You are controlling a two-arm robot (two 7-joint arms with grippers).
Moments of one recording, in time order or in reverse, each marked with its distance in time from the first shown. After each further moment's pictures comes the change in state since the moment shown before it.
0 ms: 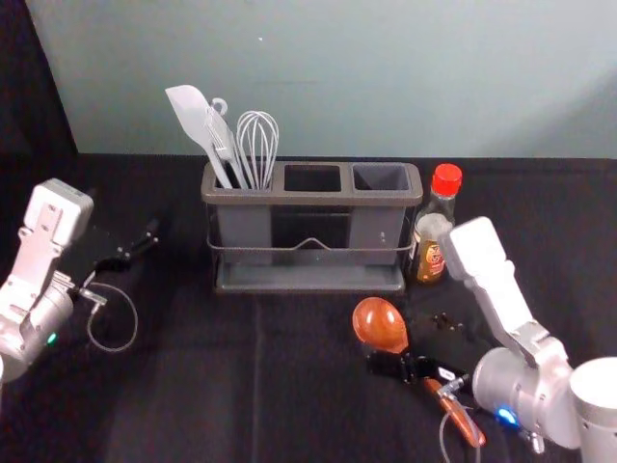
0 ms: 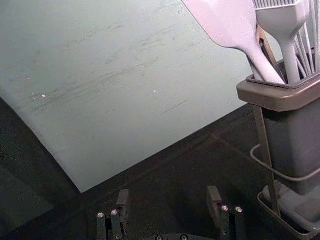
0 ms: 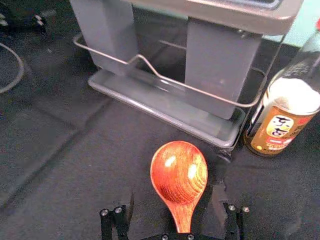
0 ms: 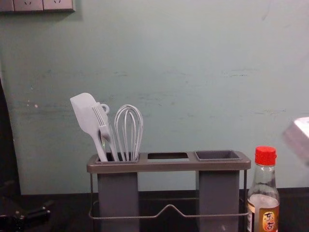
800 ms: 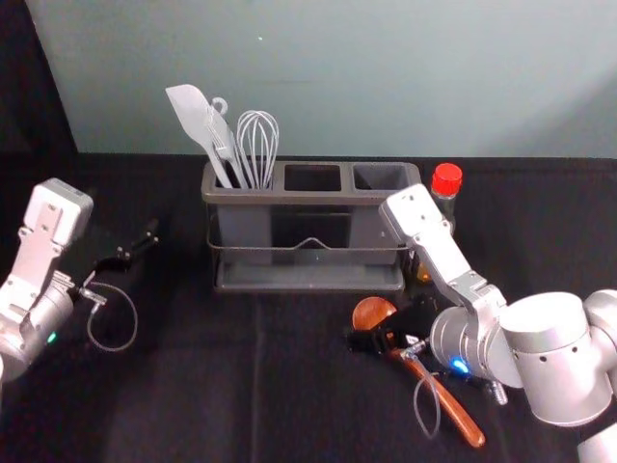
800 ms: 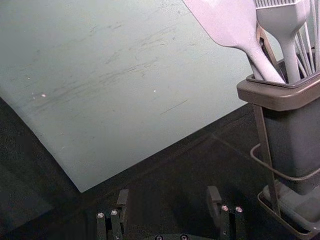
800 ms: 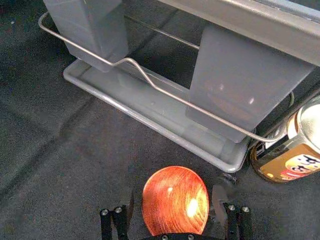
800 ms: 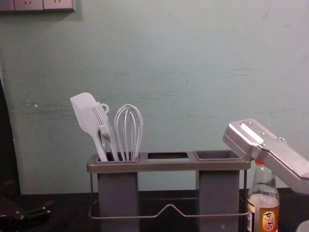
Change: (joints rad) left arm 0.000 0.000 0.000 0.000 0.000 0.000 0.000; right arm 0.213 -0.103 -0.092 0.143 -0.110 0.220 -0.005
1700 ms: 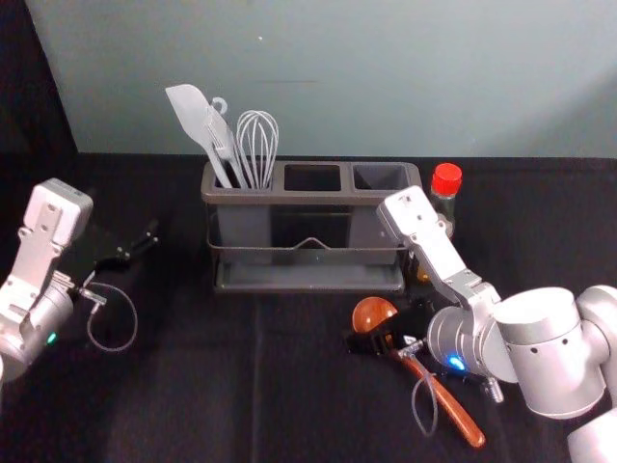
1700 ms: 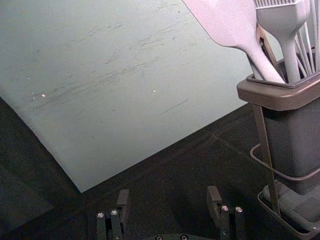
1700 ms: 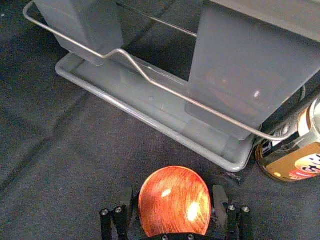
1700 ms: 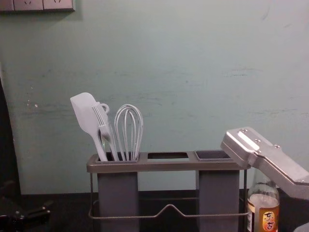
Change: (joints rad) left arm 0.000 0.000 0.000 0.000 0.000 0.000 0.000; right arm 0.018 -0.039 0.021 0.052 -0.044 0.020 0.046
